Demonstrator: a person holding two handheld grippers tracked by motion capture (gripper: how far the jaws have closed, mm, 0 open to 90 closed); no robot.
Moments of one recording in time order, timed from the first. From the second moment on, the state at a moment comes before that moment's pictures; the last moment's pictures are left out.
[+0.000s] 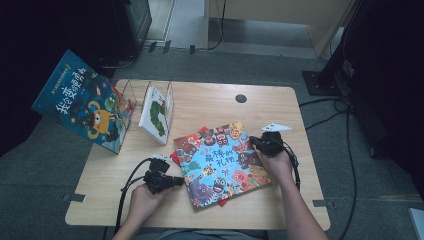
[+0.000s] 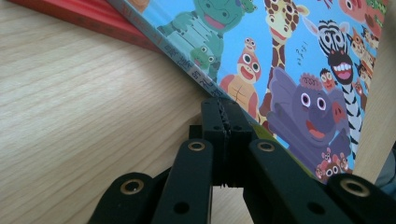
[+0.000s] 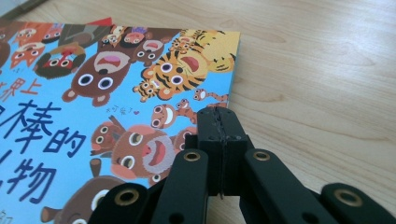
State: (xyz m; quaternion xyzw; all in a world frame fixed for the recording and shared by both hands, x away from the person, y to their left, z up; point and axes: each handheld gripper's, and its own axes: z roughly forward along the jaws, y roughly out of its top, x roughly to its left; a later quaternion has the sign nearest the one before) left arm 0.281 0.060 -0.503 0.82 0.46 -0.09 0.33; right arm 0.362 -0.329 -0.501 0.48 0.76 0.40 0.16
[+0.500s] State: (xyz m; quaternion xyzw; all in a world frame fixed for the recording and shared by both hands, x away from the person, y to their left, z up) left arm 0.281 0.020 -0.502 0.85 0.41 -0.10 0.32; right arm 0.346 -0.338 -0.498 0.49 0.76 0.40 0.16
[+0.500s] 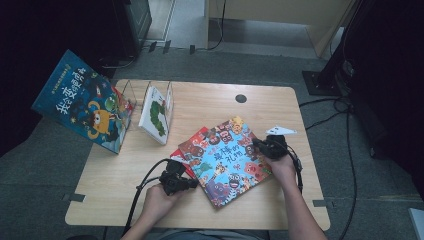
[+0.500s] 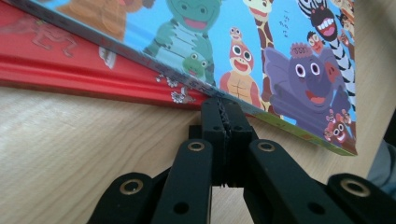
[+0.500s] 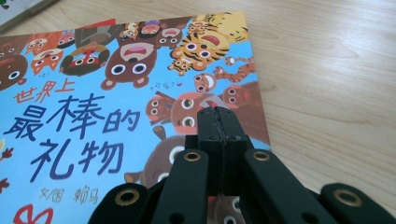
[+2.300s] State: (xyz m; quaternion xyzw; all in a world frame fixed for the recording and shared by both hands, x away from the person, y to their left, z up) left arm 0.360 0.064 -0.466 0.82 0.44 -0.04 0.35; right arm 0.245 -0.377 -0.505 0.51 0.75 0.39 0.16
